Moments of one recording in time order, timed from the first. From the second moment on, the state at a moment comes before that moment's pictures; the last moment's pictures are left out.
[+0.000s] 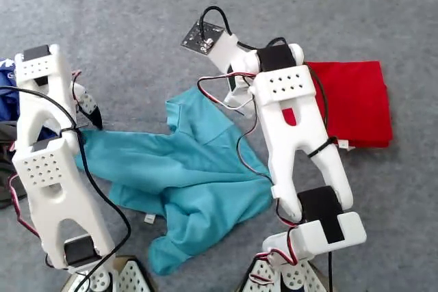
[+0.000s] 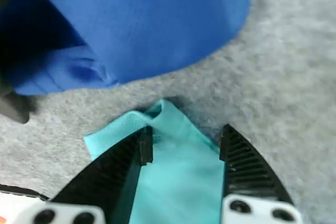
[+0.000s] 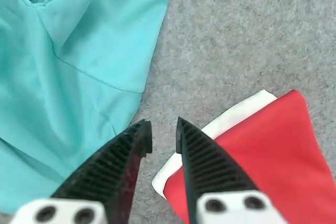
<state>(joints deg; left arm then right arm) -22.9 43.9 -30.5 100.2 36.6 -14.2 1.4 -2.0 82.1 44.0</state>
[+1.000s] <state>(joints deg) -26.8 41.9 -31.3 100.3 37.6 -14.2 1.4 -2.0 82.1 44.0</state>
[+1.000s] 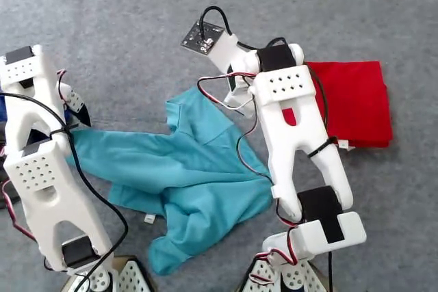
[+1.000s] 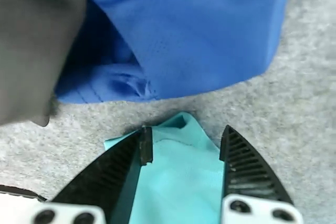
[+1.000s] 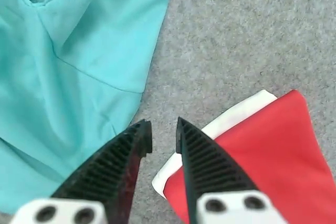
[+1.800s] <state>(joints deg) -26.6 47.0 -37.2 100.2 32.9 -11.4 1.4 -3.1 80.4 44.0</state>
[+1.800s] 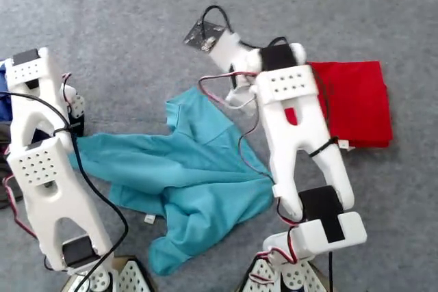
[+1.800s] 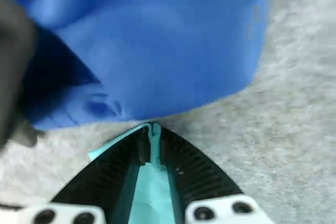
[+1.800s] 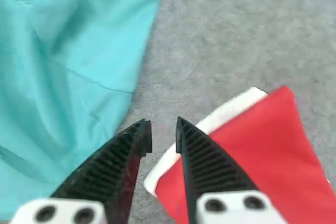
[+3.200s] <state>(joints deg) -53.2 8.7 -0.8 90.2 2.5 -30.2 78.1 -92.4 88.2 19.6</state>
